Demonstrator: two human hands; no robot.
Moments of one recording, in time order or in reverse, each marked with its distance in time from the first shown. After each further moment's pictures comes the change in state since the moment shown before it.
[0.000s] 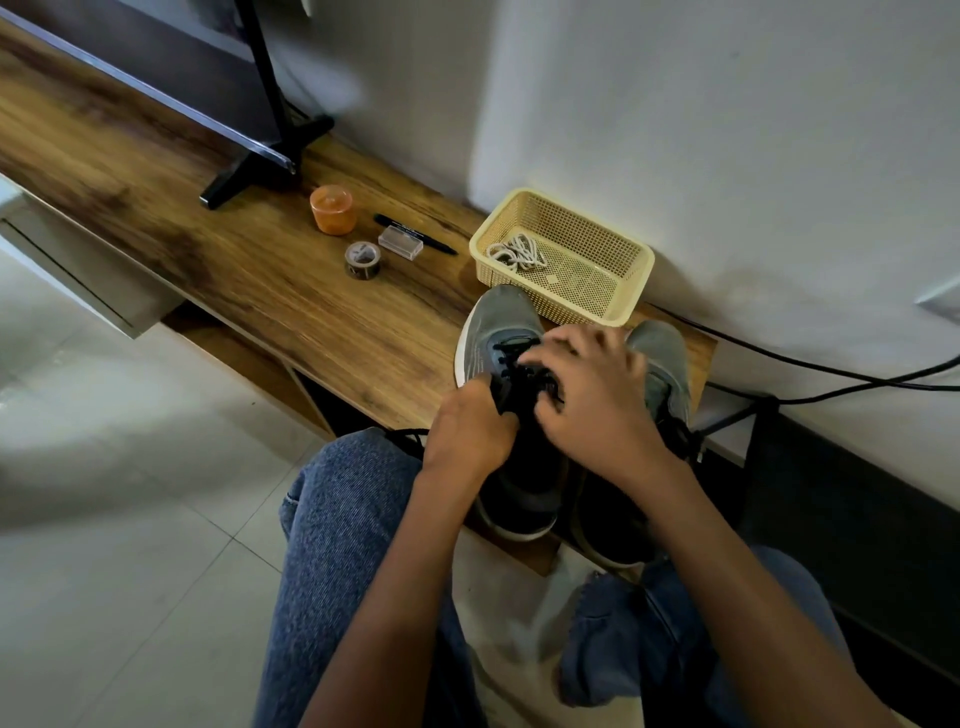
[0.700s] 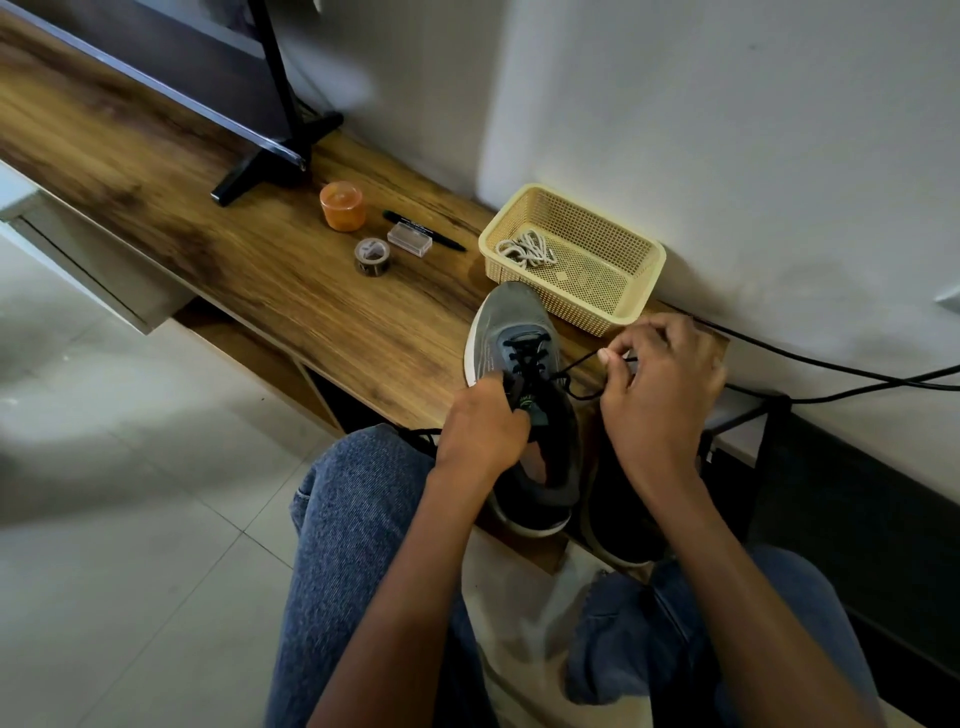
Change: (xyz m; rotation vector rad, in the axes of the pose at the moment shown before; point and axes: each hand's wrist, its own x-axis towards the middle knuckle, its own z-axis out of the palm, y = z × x) left_hand -0.001 0.000 0.002 -0.005 -0.003 -0.006; right_hand -0.008 0.014 0.005 0.058 0.463 0.330
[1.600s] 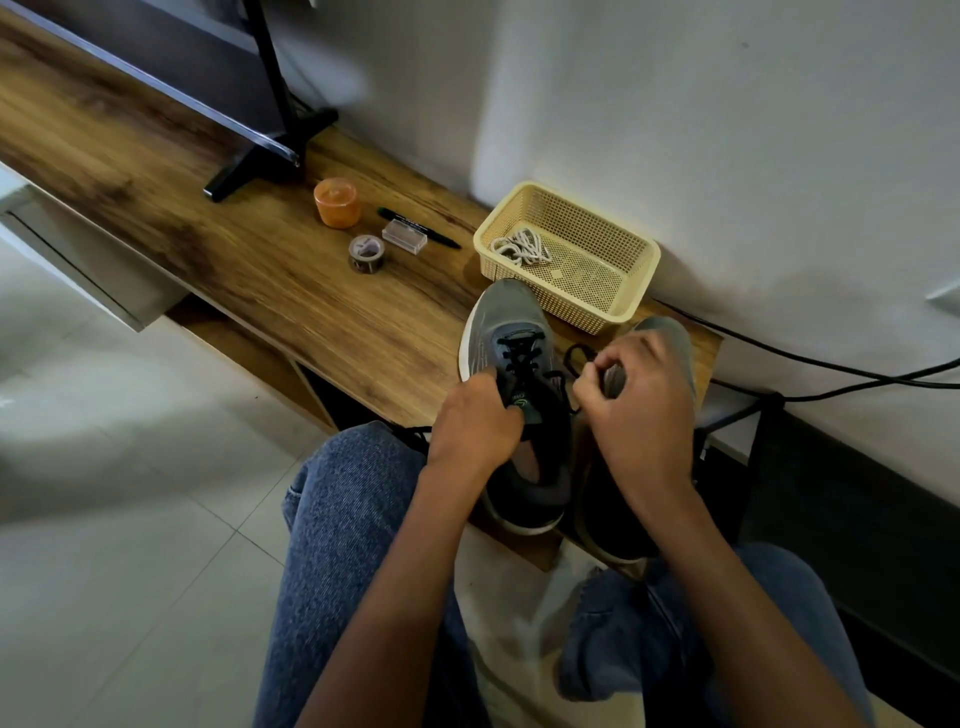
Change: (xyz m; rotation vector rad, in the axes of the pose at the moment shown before) left_hand -0.001 0.000 -0.001 0.032 0.008 -0.012; right_hand -0.011 0.001 -0.002 0.195 -0.045 -0.071
